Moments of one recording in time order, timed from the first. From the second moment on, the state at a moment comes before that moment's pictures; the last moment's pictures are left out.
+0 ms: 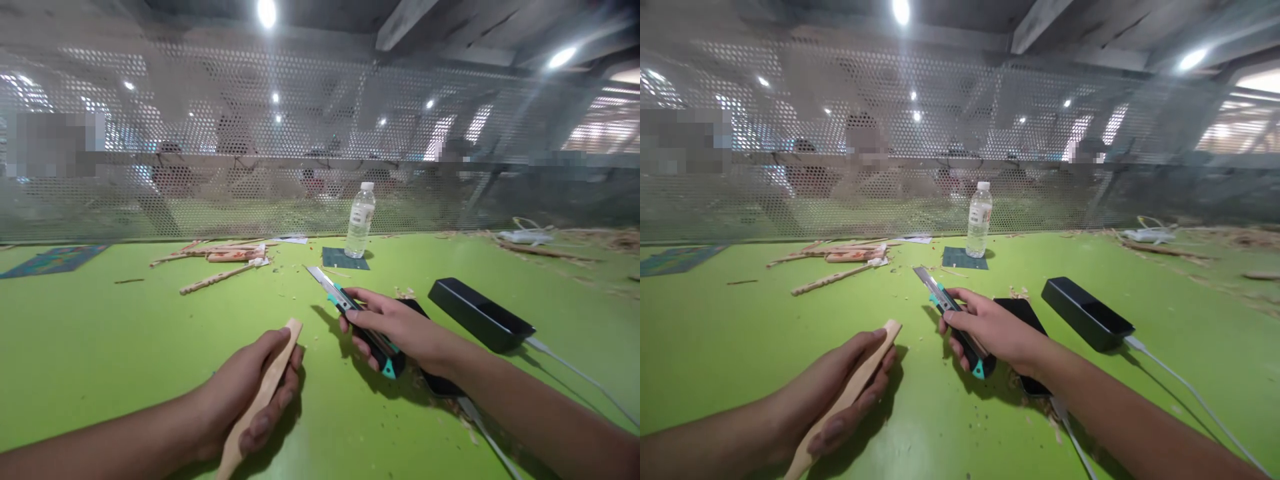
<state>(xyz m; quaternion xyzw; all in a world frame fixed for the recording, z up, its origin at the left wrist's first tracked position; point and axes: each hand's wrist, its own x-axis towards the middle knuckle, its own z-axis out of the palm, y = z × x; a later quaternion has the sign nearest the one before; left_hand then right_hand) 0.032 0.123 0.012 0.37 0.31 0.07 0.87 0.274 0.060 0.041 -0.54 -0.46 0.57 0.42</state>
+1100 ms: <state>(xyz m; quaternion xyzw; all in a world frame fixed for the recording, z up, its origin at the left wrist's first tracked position) 0.032 0.127 0.013 0.37 0.29 0.07 0.88 0.272 0.062 0.031 -0.52 -0.44 0.57 0.47</state>
